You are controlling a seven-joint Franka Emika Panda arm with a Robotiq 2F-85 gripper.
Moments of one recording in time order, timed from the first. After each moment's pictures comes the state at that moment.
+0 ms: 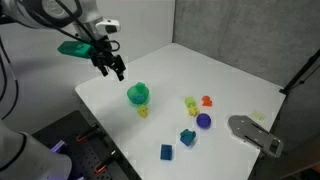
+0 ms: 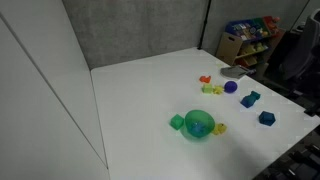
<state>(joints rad) 0.06 -0.61 0.11 -2.74 -0.10 2.17 -0.03</state>
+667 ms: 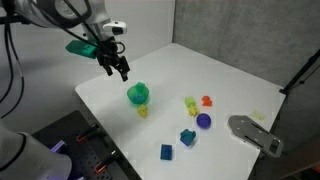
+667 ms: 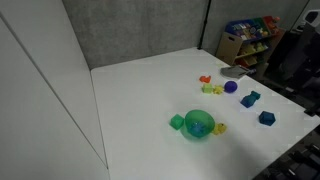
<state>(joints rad) 0.04 -0.53 0.11 -2.69 -0.10 2.18 0.02</state>
